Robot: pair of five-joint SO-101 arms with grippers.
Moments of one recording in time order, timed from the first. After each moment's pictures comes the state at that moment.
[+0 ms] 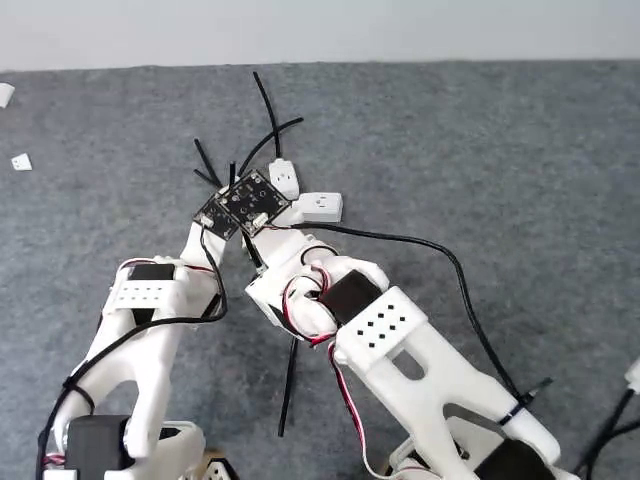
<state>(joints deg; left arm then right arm) -4.3 -14.2 53.8 48.4 -27.5 -44.0 -24.1 34.0 50.7 3.6</state>
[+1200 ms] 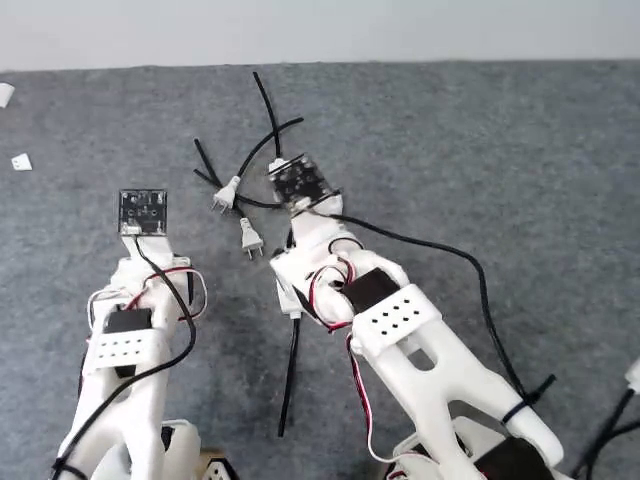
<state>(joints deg) -10.7 -35.3 70.2 26.2 -0.6 -35.8 -23.6 42.5 35.3 -1.9</state>
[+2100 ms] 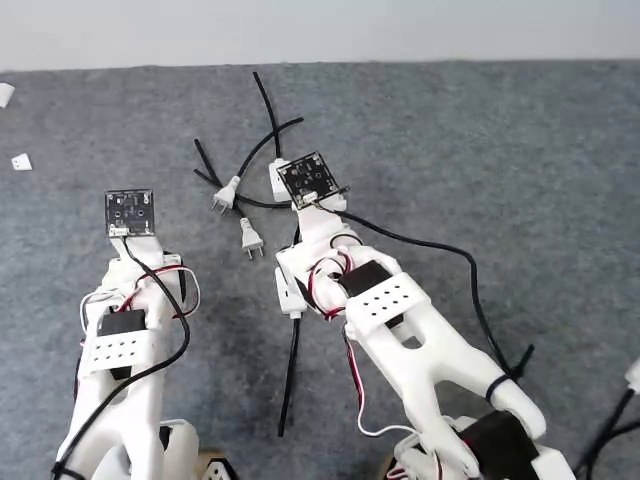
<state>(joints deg) -13.1 -35.6 70.2 25.5 0.4 -33.8 -15.2 42.5 29.7 -4.3</state>
